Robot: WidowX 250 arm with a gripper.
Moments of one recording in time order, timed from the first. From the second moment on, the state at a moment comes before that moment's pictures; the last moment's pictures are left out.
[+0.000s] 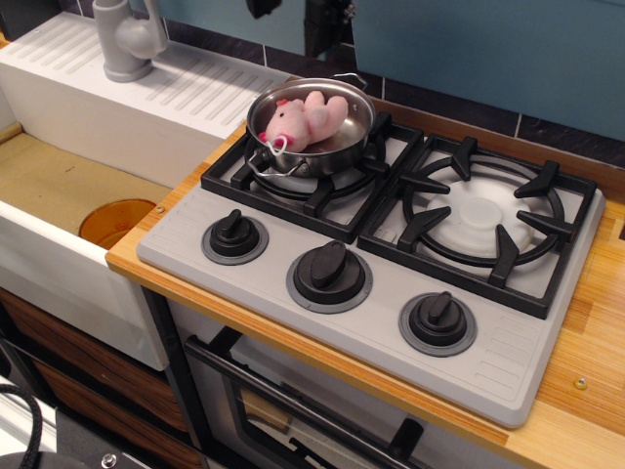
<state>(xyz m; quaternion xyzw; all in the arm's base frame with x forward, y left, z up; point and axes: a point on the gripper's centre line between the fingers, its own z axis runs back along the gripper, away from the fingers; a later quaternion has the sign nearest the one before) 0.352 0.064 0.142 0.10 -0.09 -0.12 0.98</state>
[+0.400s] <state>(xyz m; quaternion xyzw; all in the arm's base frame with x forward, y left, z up) 0.349 0.058 0.144 0.10 -0.08 -0.11 0.99</state>
